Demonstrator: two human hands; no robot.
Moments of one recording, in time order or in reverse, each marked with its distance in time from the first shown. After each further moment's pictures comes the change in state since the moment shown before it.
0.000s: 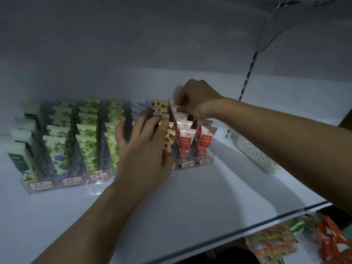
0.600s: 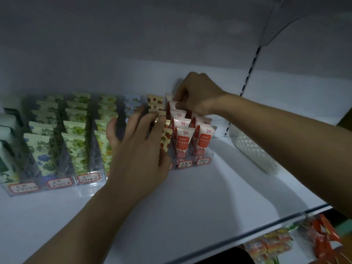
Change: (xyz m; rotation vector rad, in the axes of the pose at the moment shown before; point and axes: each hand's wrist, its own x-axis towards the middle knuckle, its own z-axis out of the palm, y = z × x) left_hand 0.002 0.000 0.004 -0.064 0.013 -0.002; right_hand 0.002 0.006 -0.001 0.022 0.029 -0.022
